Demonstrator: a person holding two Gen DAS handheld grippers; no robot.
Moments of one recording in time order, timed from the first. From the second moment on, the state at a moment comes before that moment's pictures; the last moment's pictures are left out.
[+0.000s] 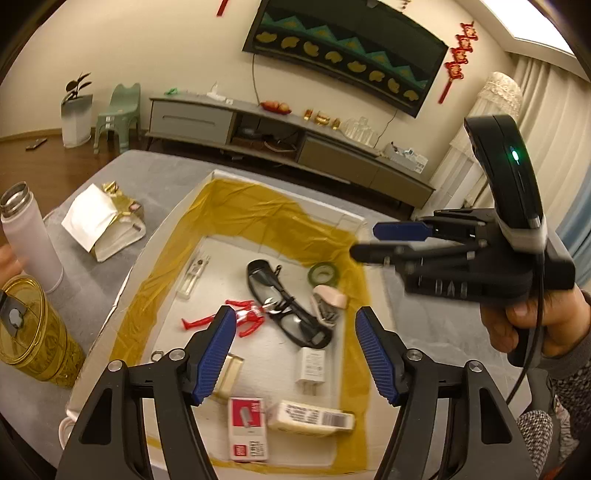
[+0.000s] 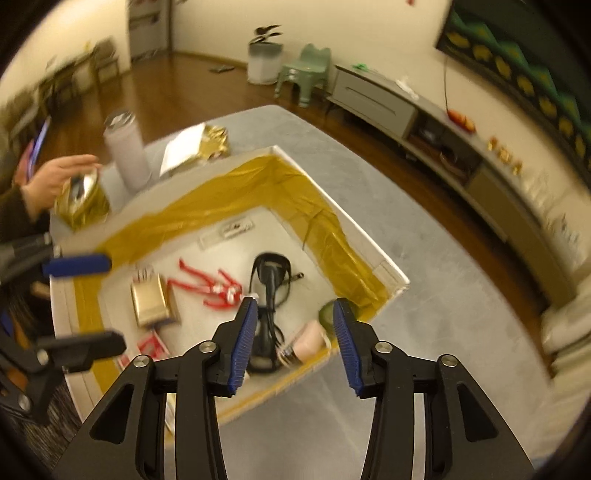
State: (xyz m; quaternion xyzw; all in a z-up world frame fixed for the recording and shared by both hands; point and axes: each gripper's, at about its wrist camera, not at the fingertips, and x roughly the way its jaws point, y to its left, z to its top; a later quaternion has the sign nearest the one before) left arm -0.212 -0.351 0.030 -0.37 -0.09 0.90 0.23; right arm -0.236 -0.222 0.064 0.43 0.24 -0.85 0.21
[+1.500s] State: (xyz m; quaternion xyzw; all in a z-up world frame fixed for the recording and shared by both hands) left arm -0.090 -0.323 0.059 -0.36 -0.08 0.89 0.25; right arm -0.134 -0.232 0.047 0.46 0.36 -0.79 0.20
